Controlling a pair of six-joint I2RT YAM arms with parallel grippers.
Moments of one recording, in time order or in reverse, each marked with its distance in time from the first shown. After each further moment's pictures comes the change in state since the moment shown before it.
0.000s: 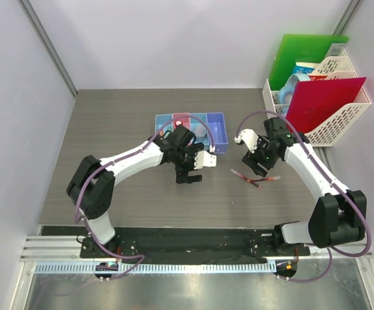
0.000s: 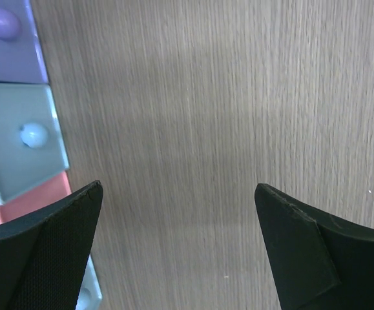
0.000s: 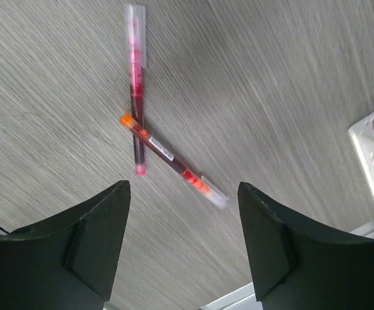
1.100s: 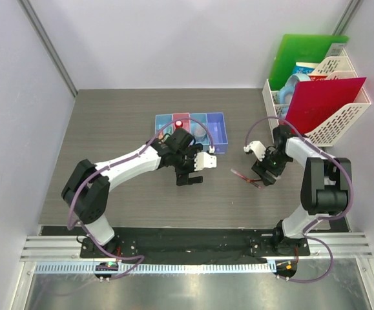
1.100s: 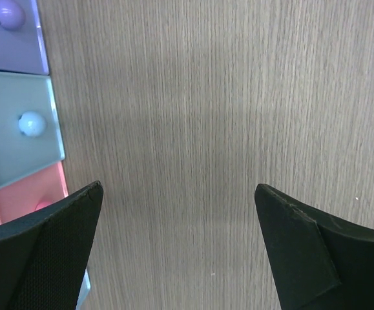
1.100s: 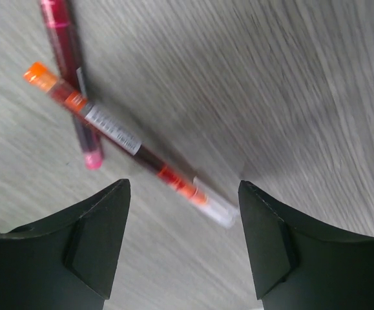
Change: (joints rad) left arm -0.039 -0.033 -0.036 0.050 -0.043 -0.076; right arm -0.208 0.256 -0.066 0.048 -0.020 -0.167
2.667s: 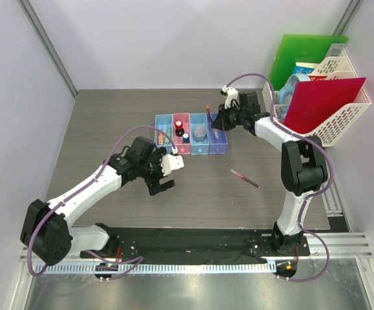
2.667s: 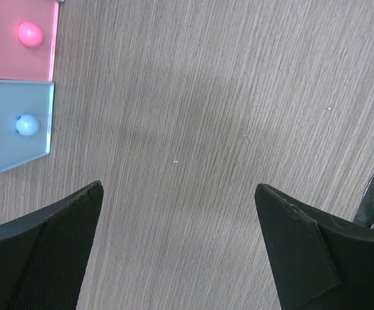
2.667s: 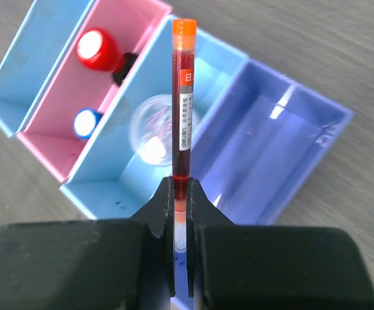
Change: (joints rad) left arm 0.187 -0.468 -0.349 -0.041 -0.015 -0.111; right arm 0.293 0.284 0.399 0.686 -0.319 0.990
